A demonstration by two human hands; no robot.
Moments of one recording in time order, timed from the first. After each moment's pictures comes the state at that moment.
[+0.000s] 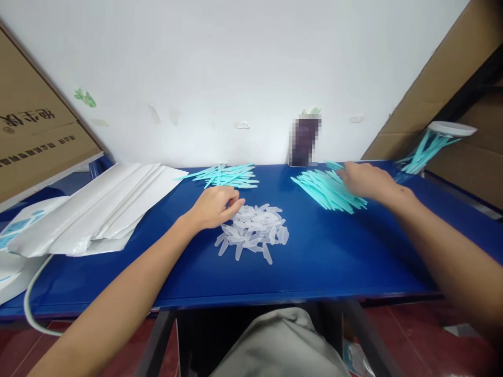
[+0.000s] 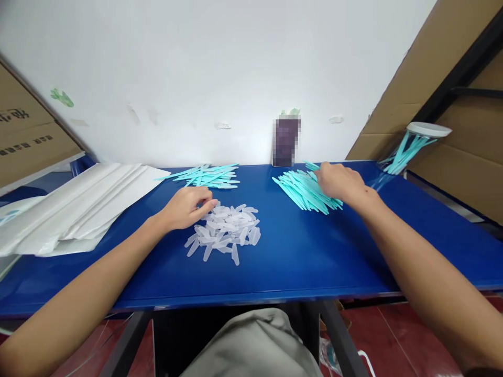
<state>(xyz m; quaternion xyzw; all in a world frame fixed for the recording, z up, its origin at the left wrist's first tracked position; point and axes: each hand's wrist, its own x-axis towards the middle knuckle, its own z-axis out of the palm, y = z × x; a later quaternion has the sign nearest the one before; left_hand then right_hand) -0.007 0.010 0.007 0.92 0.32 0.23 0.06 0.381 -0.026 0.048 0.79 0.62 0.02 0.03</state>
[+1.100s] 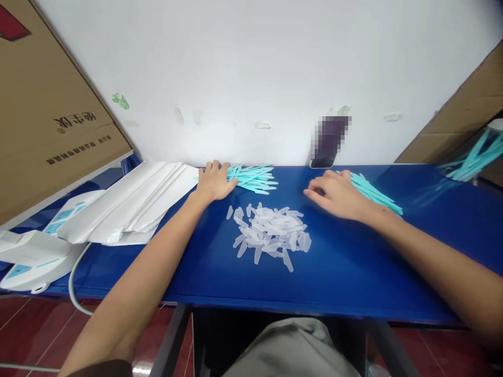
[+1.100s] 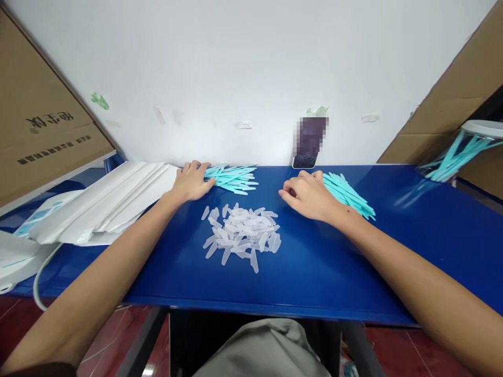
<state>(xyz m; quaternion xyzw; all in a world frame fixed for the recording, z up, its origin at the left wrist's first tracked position) -0.028 0.066 0.016 0.77 0.63 0.07 -0.07 0.295 -0.010 0.012 0.56 0.82 0.02 -0.12</state>
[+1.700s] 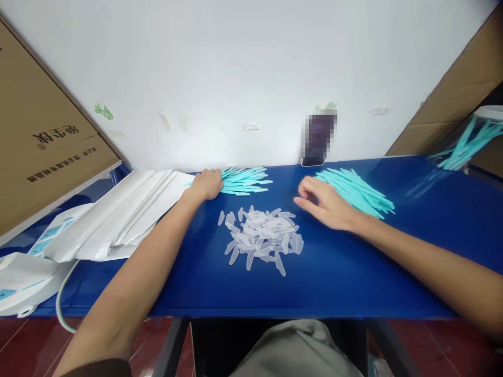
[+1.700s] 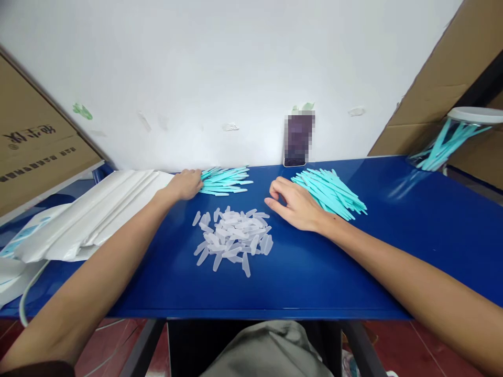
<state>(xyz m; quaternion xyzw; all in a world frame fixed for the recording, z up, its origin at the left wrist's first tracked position) -0.026 0.095 0.022 0.80 0.59 -0.08 -0.09 0.293 -0.026 -0.005 0.45 0.83 -0.08 -0.32</state>
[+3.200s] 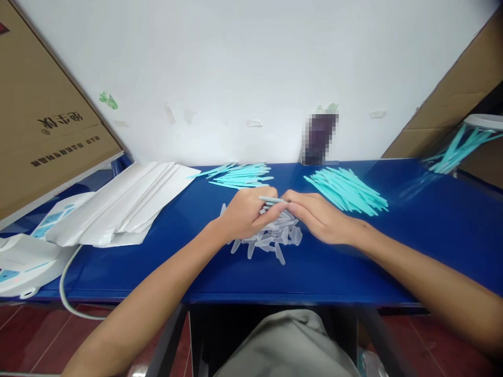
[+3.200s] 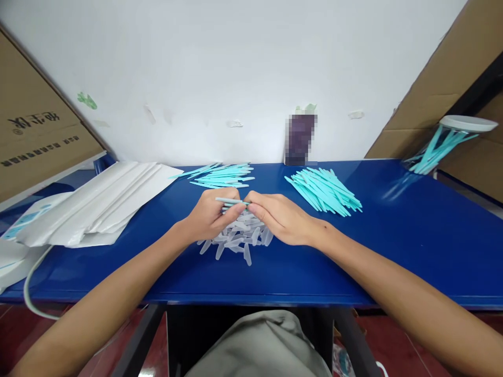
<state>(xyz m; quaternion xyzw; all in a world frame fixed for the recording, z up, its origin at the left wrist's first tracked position) 0.037 -0.034 0.021 0.90 0.19 0.37 0.11 0.254 -0.068 0.023 0.34 0.88 -0.17 -0.28</state>
